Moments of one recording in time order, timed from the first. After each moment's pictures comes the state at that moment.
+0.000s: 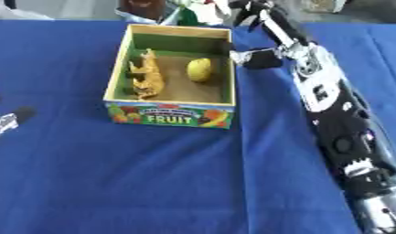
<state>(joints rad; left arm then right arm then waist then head) -0.16 0.45 0.06 -1.95 -0.06 0.10 0.14 -0.98 -0.29 0.04 -1.03 0.63 -0.50 0.14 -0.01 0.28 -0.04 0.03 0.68</state>
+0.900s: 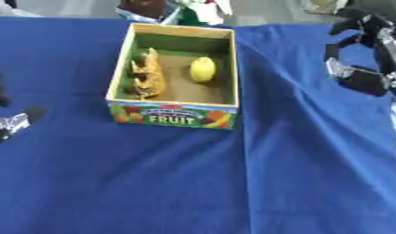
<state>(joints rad) -0.13 0.42 0.08 -1.94 -0.06 0.10 0.19 -0.56 -0.47 -0.13 -1.38 0.14 -0.40 0.16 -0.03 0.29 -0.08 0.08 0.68</state>
